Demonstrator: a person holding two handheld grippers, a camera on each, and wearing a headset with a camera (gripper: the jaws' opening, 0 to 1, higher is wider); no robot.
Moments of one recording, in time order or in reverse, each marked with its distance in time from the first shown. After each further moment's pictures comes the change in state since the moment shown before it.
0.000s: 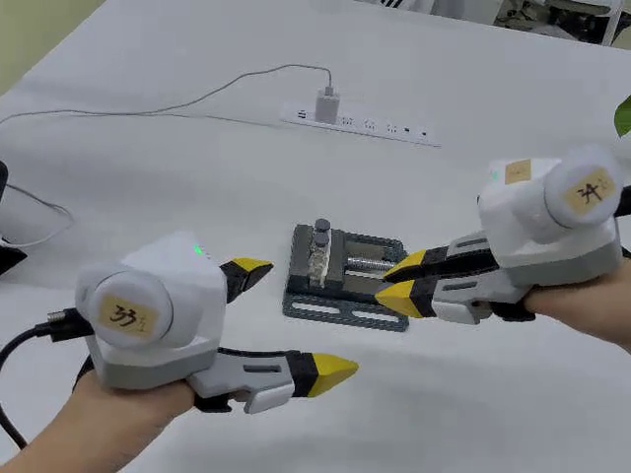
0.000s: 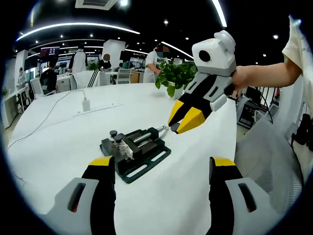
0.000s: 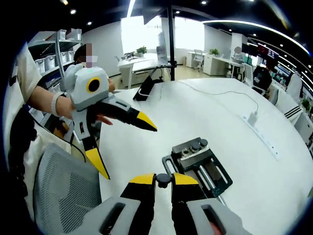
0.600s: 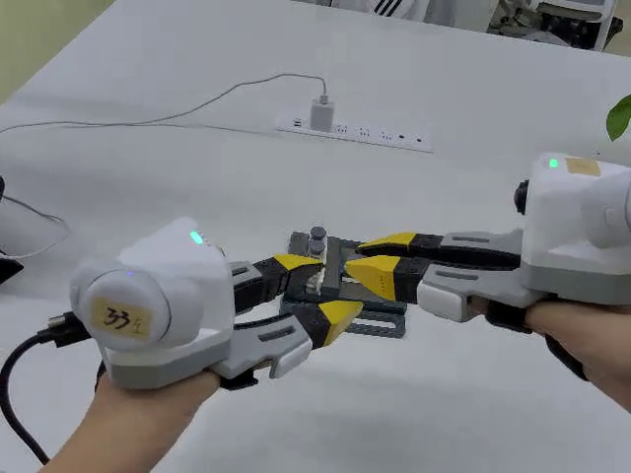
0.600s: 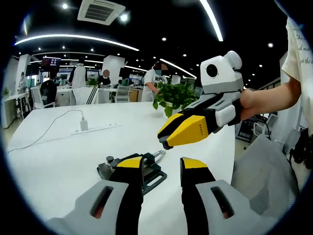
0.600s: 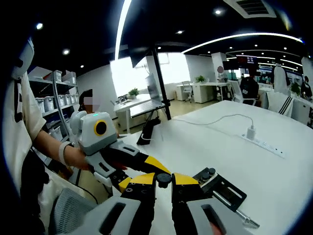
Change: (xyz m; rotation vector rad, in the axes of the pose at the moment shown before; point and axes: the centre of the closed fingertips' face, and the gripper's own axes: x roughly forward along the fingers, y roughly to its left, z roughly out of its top) left arm 0.003 -0.010 0.047 -0.007 -0.172 -0.015; right arm -0.011 0.021 0.050 0.164 -0.306 0.014
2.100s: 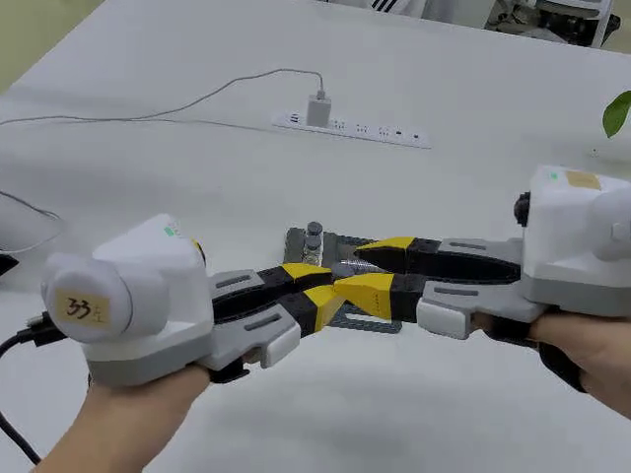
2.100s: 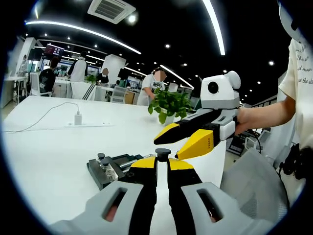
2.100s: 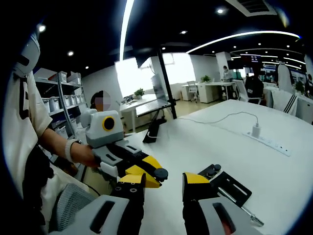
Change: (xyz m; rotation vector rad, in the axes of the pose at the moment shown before) left arm -0.005 -0.008 0.000 -0.107 -0.035 -0.056; right arm -0.005 0.006 -0.012 -0.005 0.009 0.049
